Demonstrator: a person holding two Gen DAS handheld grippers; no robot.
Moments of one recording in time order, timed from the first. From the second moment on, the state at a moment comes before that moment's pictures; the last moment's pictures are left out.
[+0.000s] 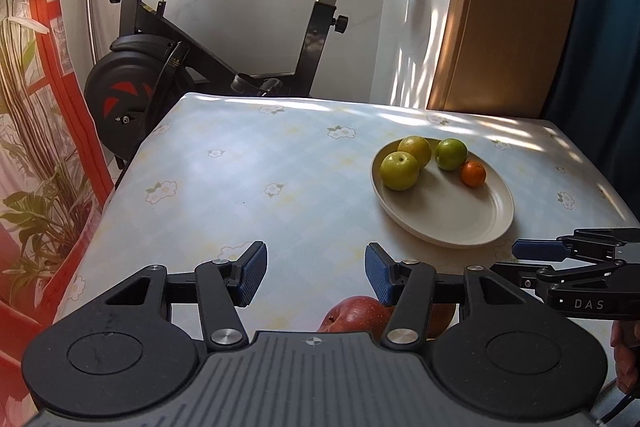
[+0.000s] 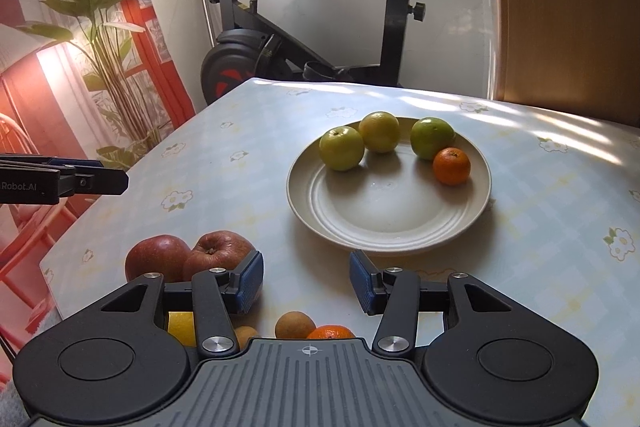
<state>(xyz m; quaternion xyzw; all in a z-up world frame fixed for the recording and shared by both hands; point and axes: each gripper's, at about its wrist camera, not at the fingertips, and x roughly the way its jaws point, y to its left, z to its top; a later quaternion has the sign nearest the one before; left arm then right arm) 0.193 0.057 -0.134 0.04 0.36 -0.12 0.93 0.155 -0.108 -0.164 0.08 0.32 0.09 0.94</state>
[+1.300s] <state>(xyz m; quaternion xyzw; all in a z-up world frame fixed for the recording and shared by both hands) 0.205 0.078 -0.148 -0.02 0.37 -0.12 0.92 0.202 -0.052 -0.188 0.03 0.39 0.18 0.90</state>
